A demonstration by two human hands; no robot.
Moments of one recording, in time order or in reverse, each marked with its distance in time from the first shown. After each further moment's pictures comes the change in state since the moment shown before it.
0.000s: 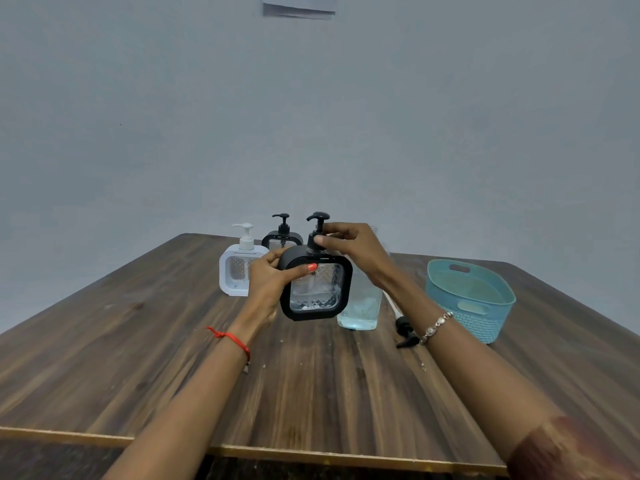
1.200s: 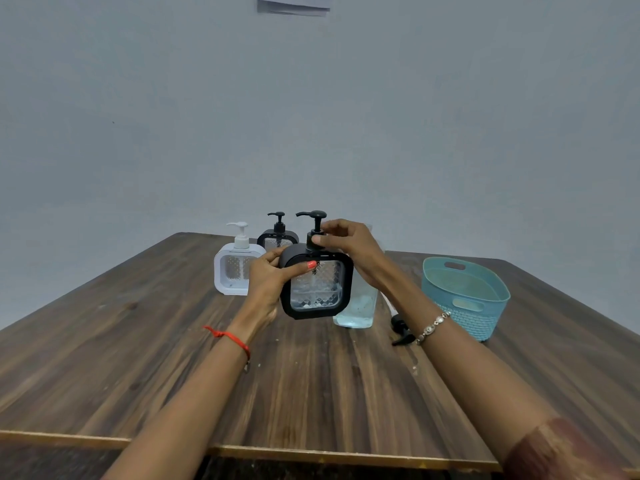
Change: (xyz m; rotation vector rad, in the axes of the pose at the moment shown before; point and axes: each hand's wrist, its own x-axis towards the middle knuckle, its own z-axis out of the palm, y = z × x) left_hand 0.001 -0.003 0.006 -0.040 -0.014 -0.040; right_hand -0.001 0.001 0.001 0.115 0.043 0.102
